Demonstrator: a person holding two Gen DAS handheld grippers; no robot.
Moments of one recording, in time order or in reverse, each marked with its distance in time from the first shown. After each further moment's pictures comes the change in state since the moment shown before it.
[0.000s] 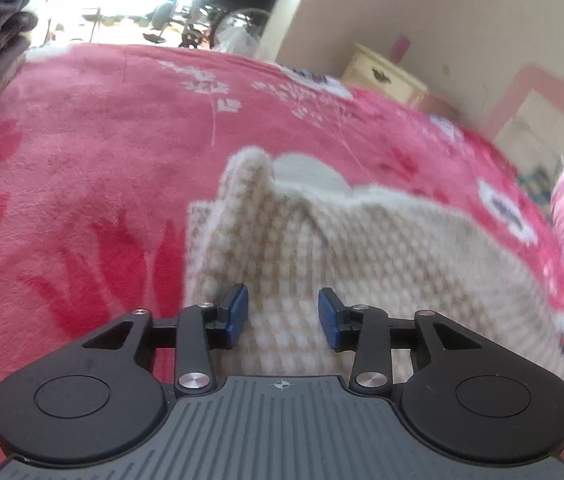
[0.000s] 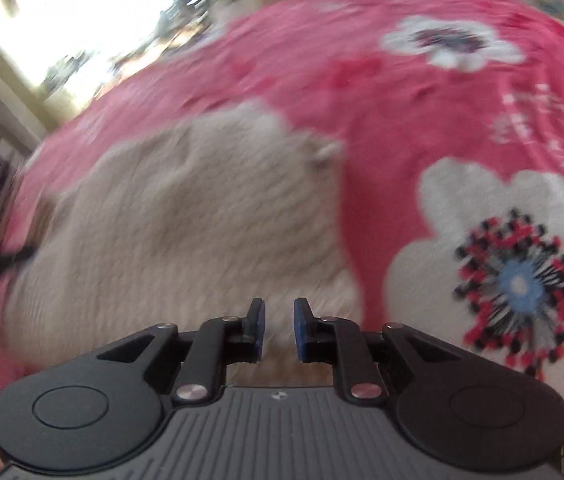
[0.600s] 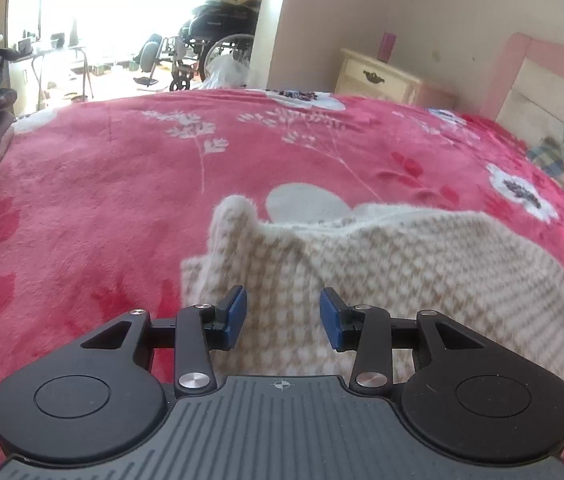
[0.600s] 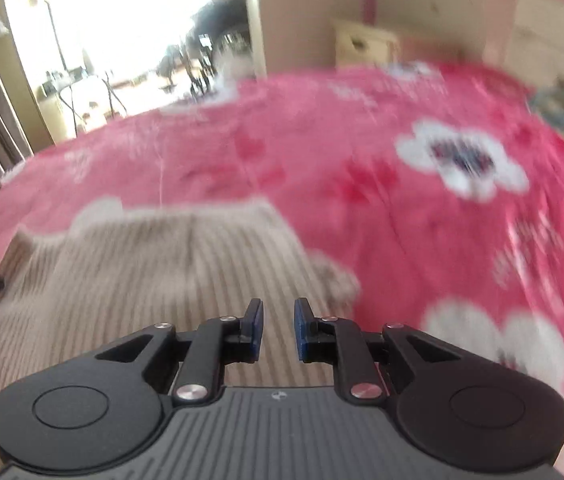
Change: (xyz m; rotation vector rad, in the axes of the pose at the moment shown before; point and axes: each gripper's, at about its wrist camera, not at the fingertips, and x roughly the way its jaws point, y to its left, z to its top) left arm 0.011 -0.024 0.021 0.125 -0.079 0.077; right arm 0.017 0.053 0.076 -0.139 -0.251 -0.144
